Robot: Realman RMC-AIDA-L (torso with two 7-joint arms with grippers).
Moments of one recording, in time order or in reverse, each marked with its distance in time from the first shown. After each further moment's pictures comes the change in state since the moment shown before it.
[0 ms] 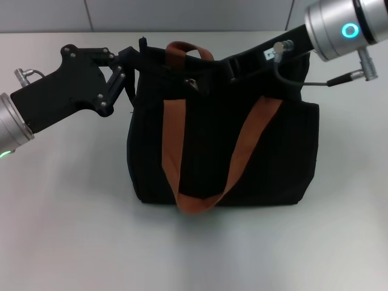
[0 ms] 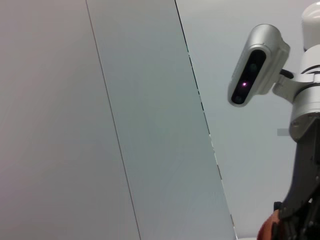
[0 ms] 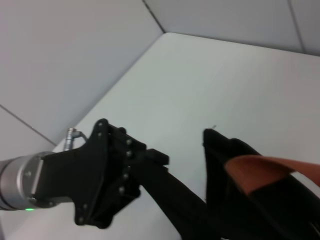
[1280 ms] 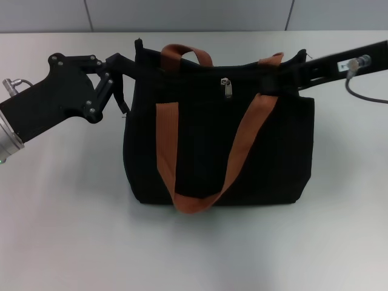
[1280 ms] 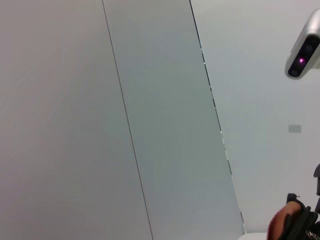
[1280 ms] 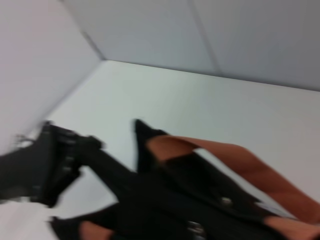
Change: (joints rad) left arm 0.037 0.001 -0.011 0.002 -0.007 0.003 -0.001; right arm -0.306 0.004 -0.041 -0.450 -0.033 -0.039 0.115
